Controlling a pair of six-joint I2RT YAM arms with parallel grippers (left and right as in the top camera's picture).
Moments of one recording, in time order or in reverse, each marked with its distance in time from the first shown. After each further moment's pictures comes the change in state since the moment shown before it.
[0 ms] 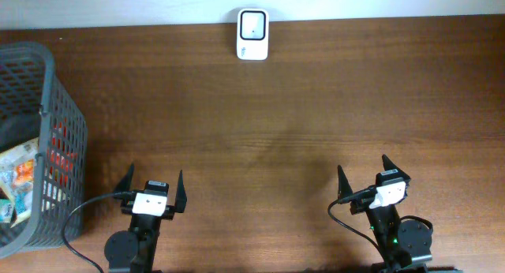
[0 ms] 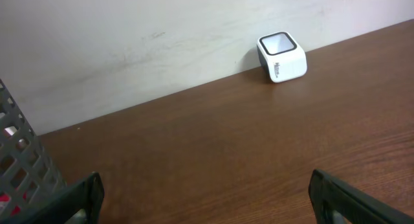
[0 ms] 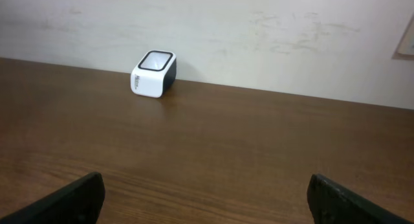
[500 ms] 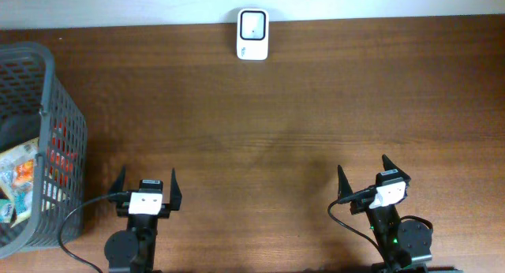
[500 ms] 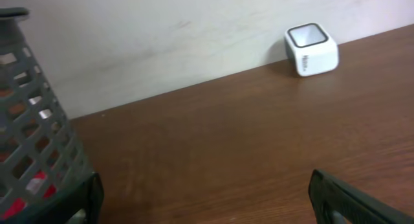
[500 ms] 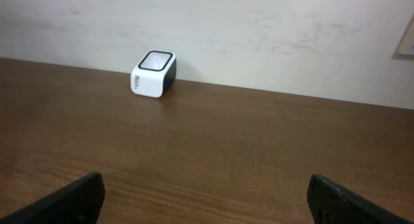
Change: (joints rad) left arm 0.000 0.000 0.000 -0.007 -0.109 0.000; right arm 0.000 0.000 0.000 0.000 0.000 0.000
